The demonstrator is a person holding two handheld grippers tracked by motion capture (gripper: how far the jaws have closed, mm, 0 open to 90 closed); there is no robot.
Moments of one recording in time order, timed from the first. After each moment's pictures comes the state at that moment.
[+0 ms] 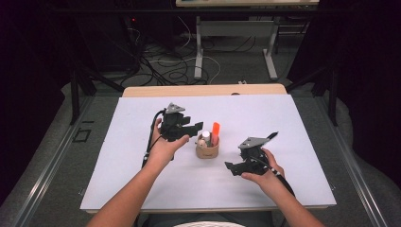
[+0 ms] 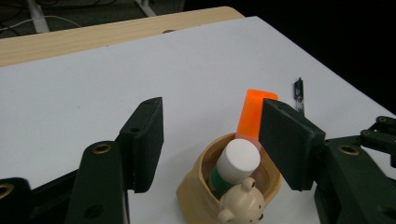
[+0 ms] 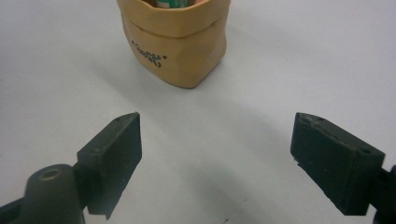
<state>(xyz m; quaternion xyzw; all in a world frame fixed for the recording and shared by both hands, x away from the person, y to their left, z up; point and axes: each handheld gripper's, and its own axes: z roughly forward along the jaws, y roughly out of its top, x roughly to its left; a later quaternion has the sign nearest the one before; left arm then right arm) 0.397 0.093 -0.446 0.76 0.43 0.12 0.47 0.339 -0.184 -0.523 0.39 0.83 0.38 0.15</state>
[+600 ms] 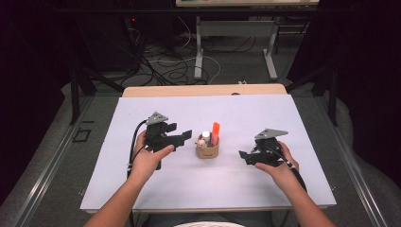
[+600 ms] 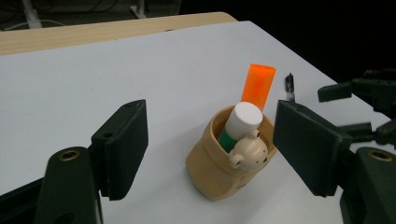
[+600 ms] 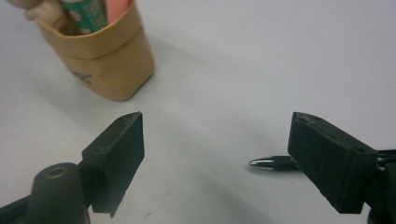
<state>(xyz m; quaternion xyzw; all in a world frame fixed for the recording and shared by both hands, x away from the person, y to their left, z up) 0.371 0.134 -0.456 0.76 0.41 0.12 0.49 0.356 -0.230 -0.511 0.43 0.79 0.39 0.18</state>
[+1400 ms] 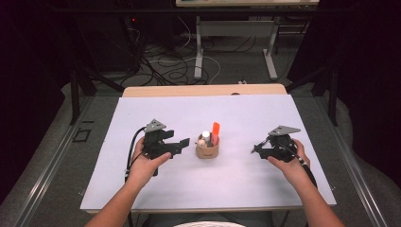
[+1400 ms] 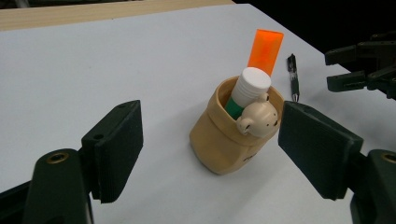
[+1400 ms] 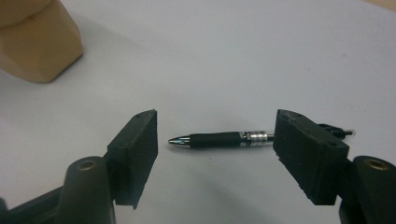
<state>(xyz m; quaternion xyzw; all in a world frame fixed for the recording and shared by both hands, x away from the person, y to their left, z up) 0.366 0.142 -0.476 0.76 0.42 0.10 0.49 0.368 -0.269 -0.516 0.44 0.79 0.35 0.23</state>
